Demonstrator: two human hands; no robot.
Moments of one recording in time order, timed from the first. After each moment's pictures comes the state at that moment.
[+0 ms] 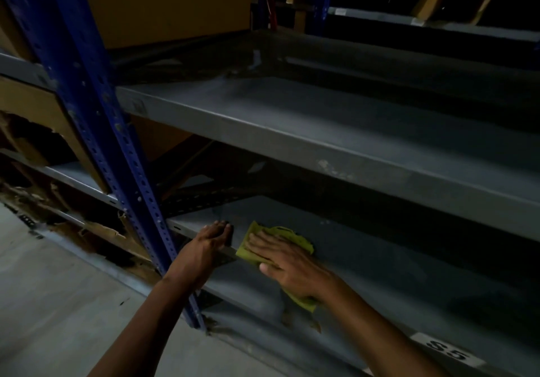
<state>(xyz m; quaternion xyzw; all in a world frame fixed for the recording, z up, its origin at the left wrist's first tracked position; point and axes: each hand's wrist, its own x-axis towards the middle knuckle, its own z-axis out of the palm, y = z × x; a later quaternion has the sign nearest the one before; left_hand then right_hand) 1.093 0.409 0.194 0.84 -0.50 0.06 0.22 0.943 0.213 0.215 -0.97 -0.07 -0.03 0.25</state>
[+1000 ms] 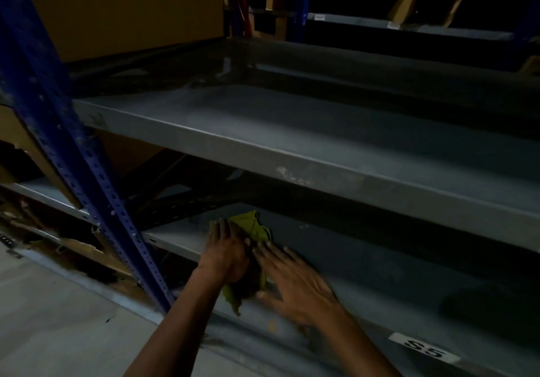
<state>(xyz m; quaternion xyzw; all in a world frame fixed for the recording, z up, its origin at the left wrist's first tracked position) 1.051 0.313 0.211 0.92 -0.40 -0.06 0.01 0.888 0.198 0.212 -0.99 0.00 -0.05 0.10</state>
